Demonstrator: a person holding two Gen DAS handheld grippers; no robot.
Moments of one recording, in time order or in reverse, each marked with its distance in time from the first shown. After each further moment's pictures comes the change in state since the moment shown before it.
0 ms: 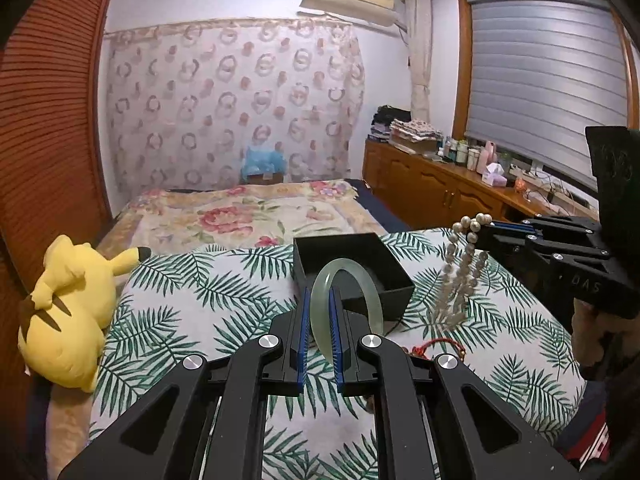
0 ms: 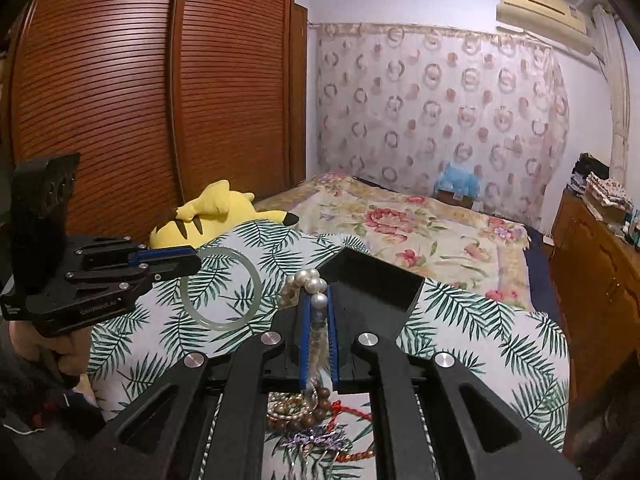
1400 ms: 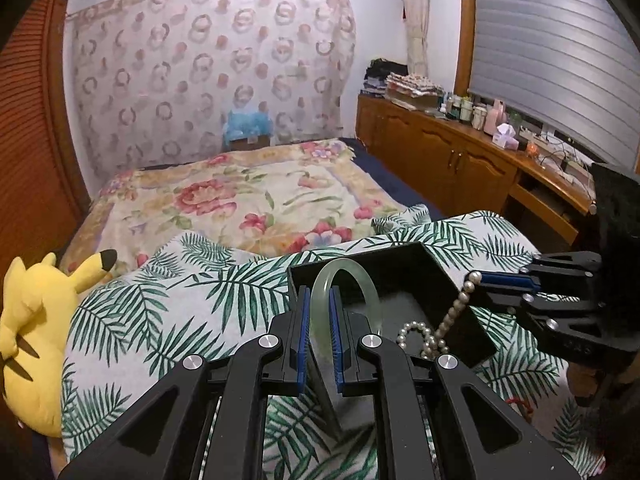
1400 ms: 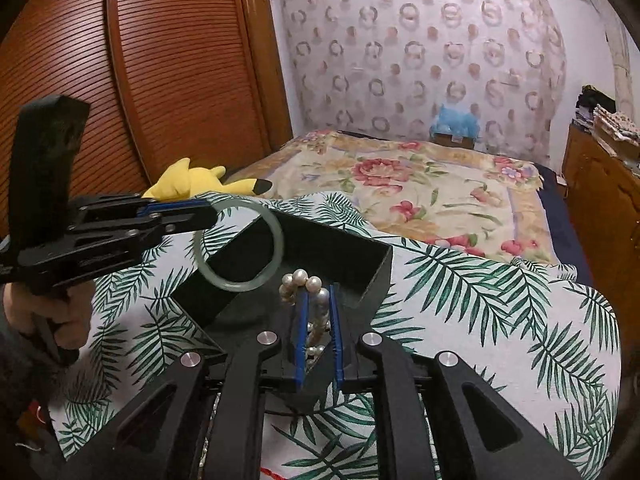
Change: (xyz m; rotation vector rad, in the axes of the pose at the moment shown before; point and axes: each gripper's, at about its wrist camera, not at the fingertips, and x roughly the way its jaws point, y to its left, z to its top) left arm 0.159 0.010 0.047 0.056 0.179 -0.035; right arm 0.127 -0.088 -0.024 0.159 0.148 0.062
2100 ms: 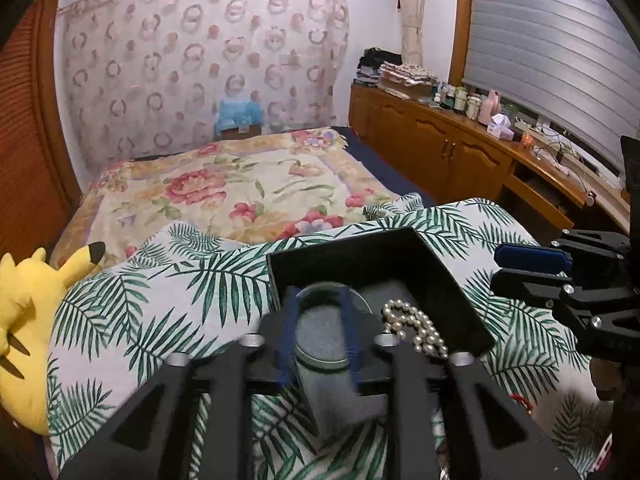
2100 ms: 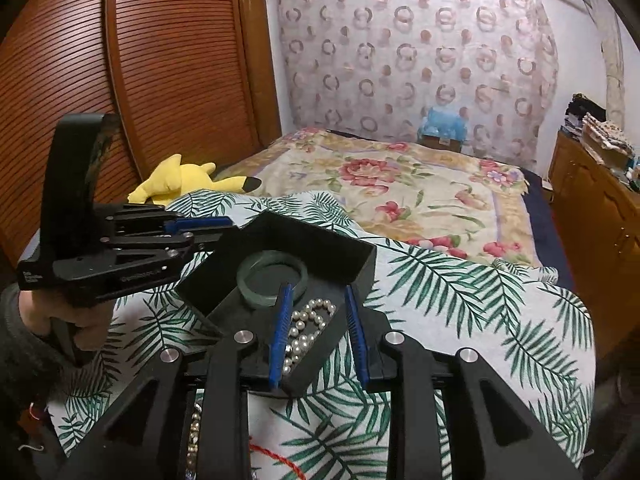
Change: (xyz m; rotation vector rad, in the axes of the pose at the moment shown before) left arm 0.003 -0.004 -0.008 0.003 0.026 -0.030; right arm -0.032 0.008 0.000 -0.022 0.004 -0.084
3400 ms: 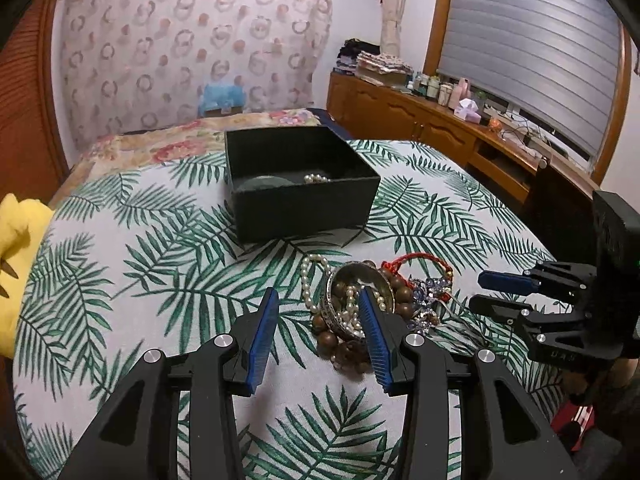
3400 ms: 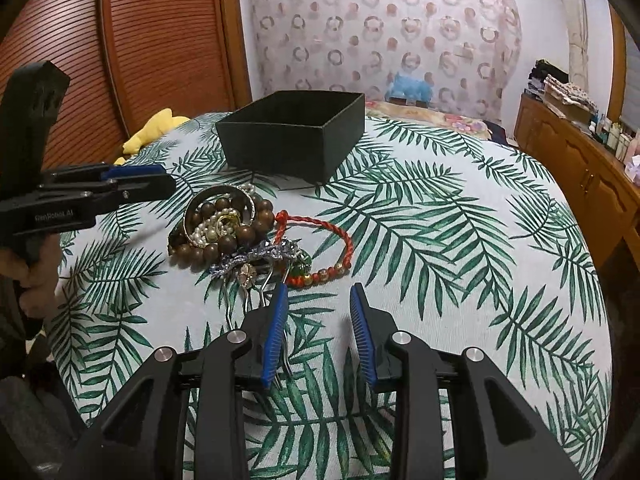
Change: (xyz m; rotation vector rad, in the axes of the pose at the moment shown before) left arm -0.069 -0.049 -0.113 -0.027 0.043 -0.077; right arm -0.061 0.043 -0.149 0.072 0.081 -0.099
